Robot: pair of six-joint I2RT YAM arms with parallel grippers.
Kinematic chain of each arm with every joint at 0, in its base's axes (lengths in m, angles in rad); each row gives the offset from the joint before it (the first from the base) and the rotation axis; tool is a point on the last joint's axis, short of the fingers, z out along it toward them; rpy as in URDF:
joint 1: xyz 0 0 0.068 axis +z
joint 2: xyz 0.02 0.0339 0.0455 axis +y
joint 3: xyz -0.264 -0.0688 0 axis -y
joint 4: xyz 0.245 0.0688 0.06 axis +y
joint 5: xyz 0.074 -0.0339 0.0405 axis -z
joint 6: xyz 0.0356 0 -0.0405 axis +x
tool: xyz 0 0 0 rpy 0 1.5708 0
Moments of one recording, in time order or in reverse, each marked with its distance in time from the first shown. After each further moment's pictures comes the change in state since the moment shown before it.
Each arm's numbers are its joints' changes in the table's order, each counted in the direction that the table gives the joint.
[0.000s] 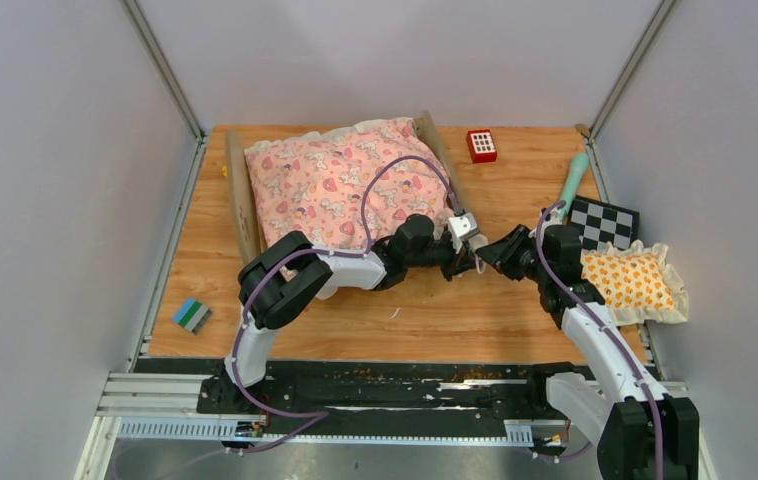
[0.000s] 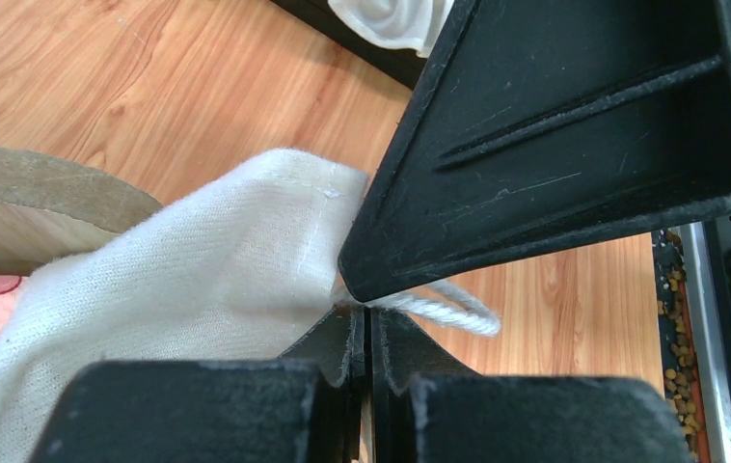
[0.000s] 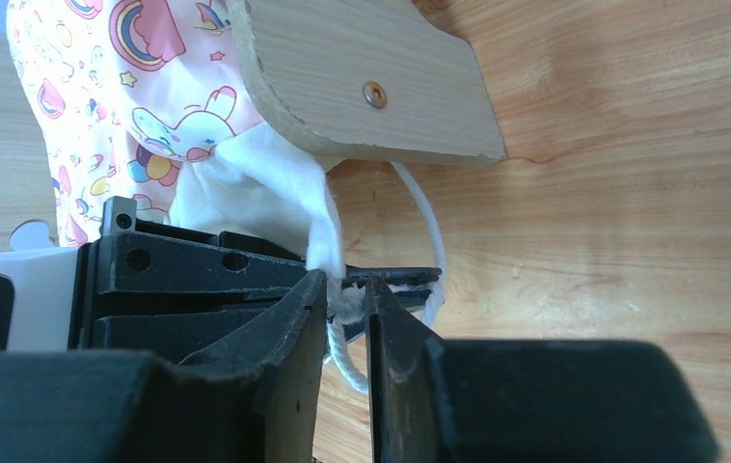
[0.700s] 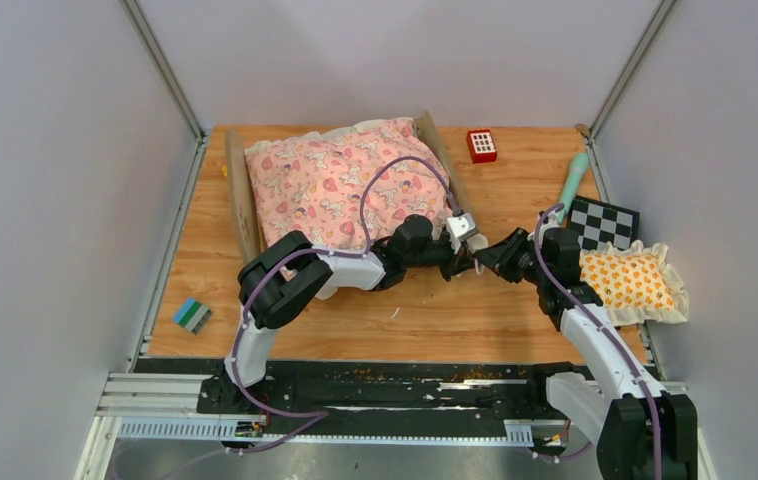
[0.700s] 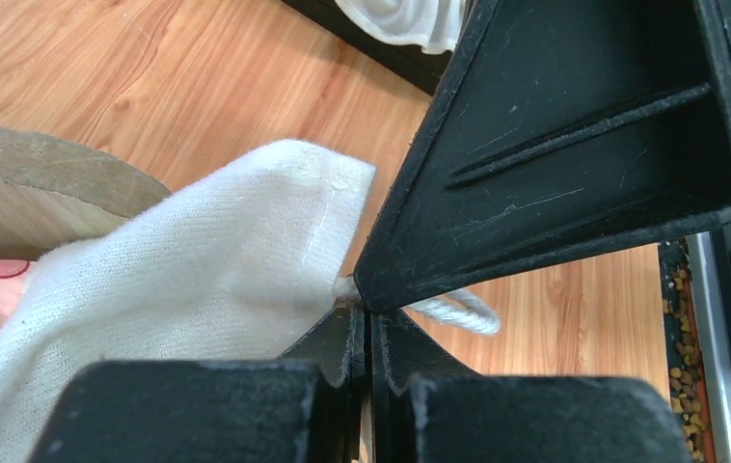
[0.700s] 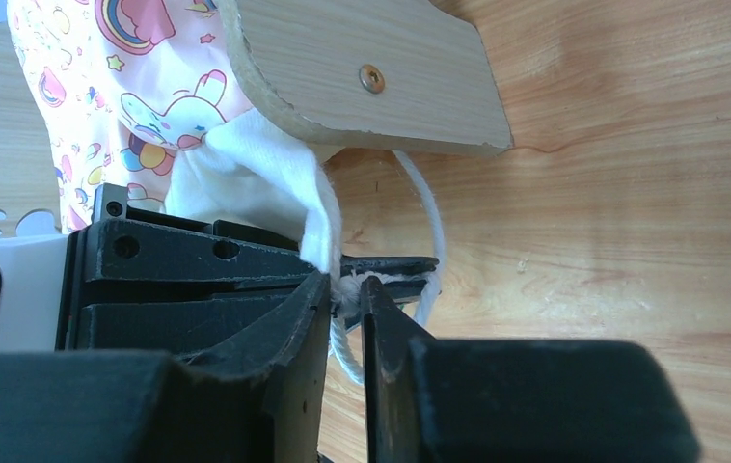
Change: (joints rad) left arm 0.006 0.000 -0.013 -0.014 -0.003 -0.002; right arm 0.000 0.008 -0.033 -0.045 -0.037 0.013
